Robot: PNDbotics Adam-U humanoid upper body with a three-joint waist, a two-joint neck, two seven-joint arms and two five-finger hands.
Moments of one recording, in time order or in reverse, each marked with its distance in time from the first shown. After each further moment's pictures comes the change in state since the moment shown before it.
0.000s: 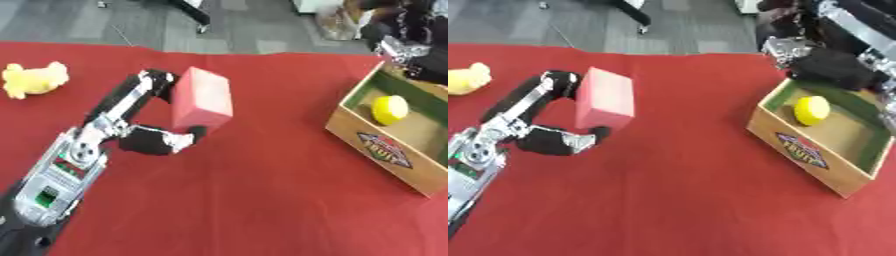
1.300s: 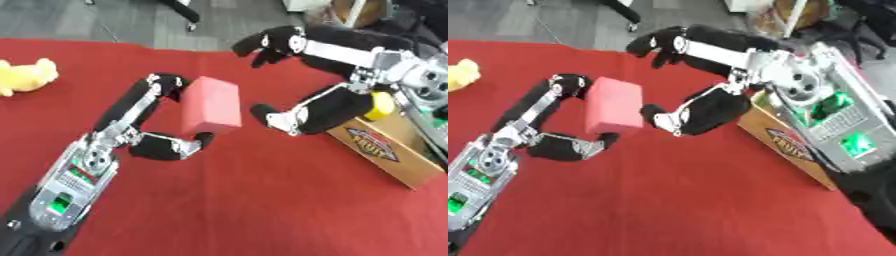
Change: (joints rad) left arm -0.001 -0.054 -0.026 0.029 -0.101 -0.100 0.033; right arm -0.175 0.162 0.198 0.013 0.308 0.040 0.343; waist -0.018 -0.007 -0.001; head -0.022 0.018
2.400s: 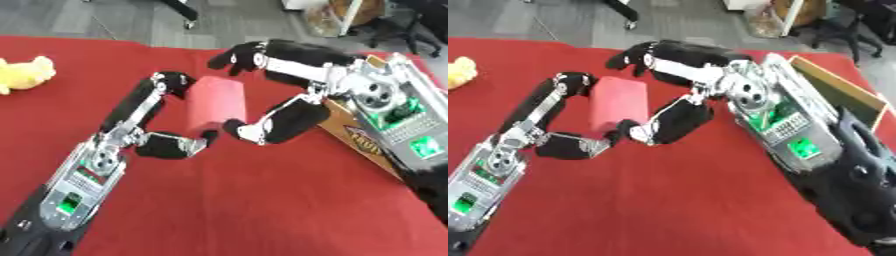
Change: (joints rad) left arm -0.001 -0.030 -0.008 0.011 -0.026 -0.007 0.034; right arm -0.007 0.120 0.038 0.069 0.189 -0.036 0.058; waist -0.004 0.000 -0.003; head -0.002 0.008
